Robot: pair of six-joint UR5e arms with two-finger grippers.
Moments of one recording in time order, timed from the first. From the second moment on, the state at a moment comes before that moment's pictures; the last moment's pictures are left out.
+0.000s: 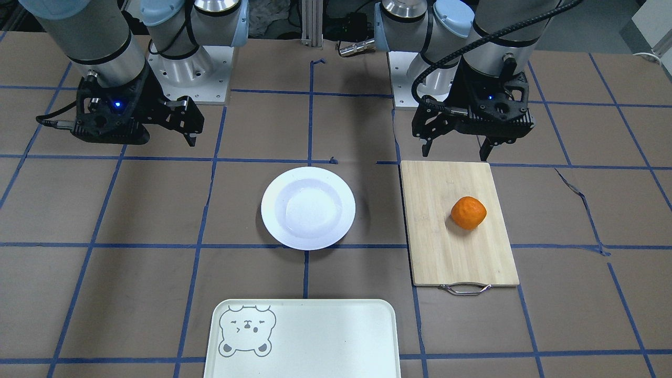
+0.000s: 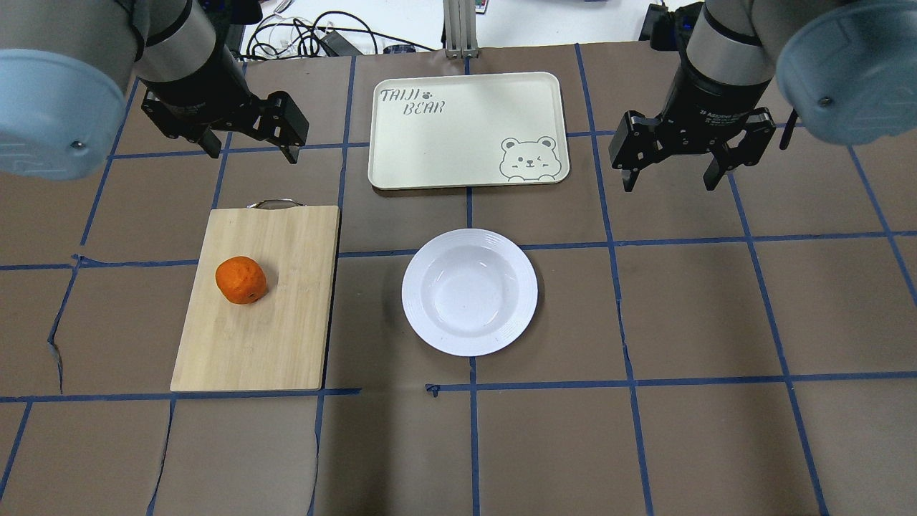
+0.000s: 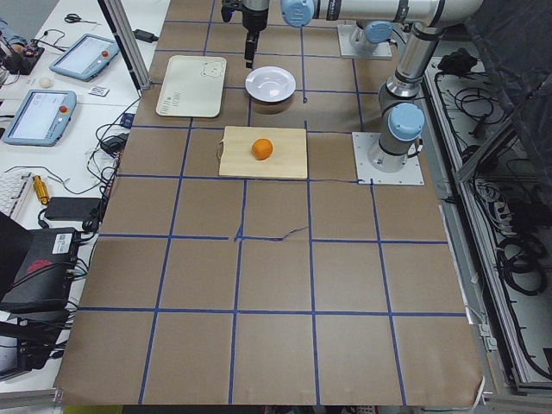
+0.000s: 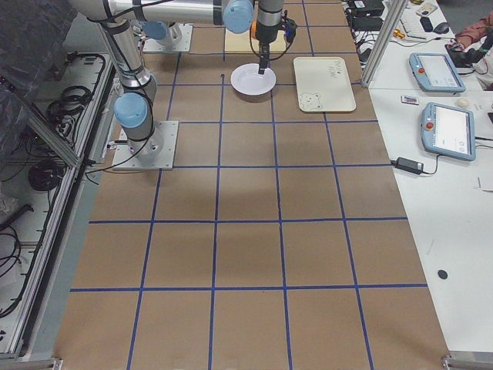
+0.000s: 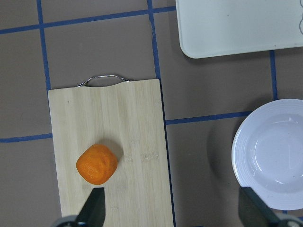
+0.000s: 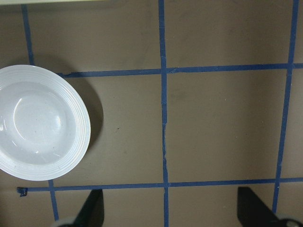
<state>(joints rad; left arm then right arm) -1.60 -1.59 -1.57 -1.44 1.61 0.07 1.58 -1.54 1.60 -1.55 -1.56 0.04</state>
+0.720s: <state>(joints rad) -1.60 -1.59 -1.57 -1.47 1.61 0.07 1.58 -1.55 1.60 -1.55 -1.56 0.04</state>
